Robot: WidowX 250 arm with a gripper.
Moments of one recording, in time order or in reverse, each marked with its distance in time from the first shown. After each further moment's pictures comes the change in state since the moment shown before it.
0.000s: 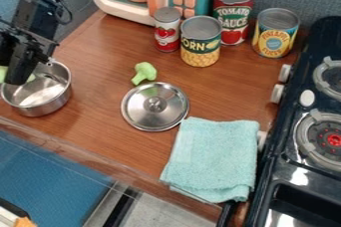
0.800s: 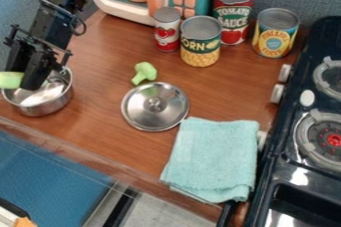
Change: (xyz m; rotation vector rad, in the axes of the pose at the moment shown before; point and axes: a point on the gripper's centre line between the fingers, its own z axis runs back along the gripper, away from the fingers) arm 0.027 -0.003 -0.004 0.026 0.006 -0.024
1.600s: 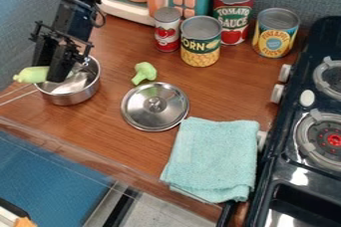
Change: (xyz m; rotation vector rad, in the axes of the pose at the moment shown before) arm 0.027 -0.010 0.020 -0.038 -0.062 -0.056
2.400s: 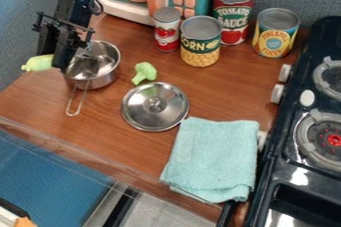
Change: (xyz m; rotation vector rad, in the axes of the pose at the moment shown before) arm 0.025 0.025 0.012 -0.044 -0.006 0.053
